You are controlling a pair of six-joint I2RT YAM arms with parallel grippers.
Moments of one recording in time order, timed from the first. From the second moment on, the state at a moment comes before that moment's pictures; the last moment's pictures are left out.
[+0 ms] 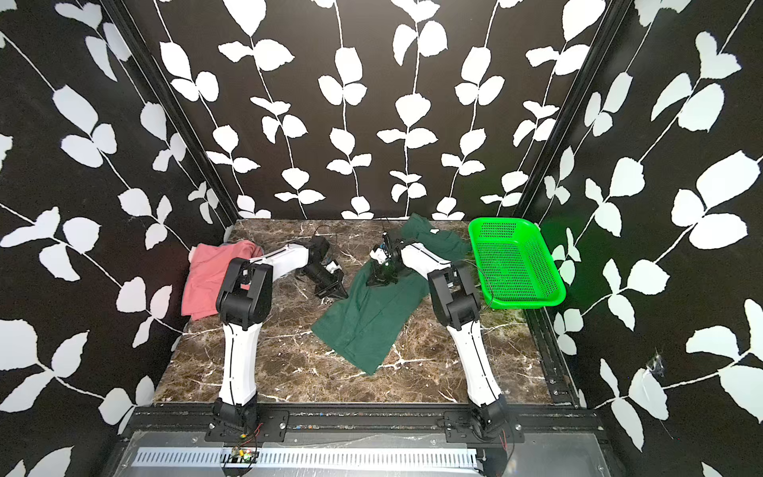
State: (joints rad) left arm -0.34 2.24 1.65 -0.95 0.63 -0.40; right arm 0.46 2.39 1.91 -0.77 -0.66 0.31
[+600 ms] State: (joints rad) left arm -0.34 2.24 1.63 -0.93 0.65 -0.41; right arm 0.46 2.32 1.83 -0.83 -0.65 0.28
